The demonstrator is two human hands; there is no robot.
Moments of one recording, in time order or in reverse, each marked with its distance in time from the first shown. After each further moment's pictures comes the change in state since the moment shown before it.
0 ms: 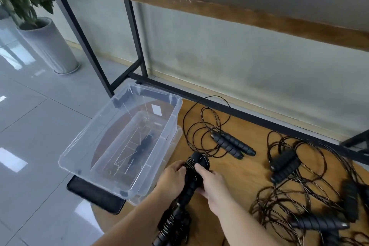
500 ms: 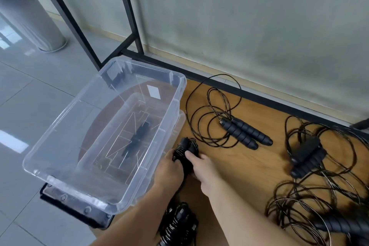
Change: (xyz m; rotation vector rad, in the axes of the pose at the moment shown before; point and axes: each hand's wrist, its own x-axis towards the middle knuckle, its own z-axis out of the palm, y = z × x) left_hand 0.071 -0.041 0.013 0.050 0.132 -0.109; right_hand 0.113 0.034 0.041 -0.152 -0.034 0.056
